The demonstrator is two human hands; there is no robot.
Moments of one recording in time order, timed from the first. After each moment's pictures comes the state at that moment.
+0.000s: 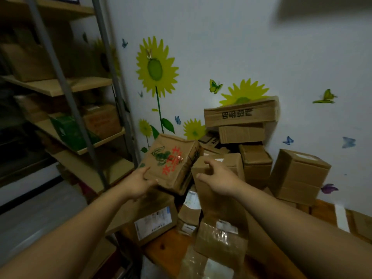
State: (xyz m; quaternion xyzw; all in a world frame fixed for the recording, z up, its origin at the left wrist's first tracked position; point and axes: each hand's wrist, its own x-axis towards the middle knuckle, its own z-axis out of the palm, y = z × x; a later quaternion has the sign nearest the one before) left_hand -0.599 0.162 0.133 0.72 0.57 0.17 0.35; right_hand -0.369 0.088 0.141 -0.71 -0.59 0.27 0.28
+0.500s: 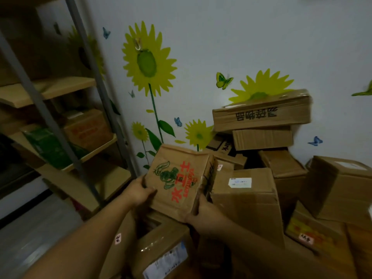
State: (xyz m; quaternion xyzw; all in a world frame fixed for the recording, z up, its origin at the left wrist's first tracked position) left_hand -0.605 0.330 0.079 0.66 0.62 0.14 0.40; right_hand -0.435 0.184 0.078 -0.72 -0.50 0.41 0.26
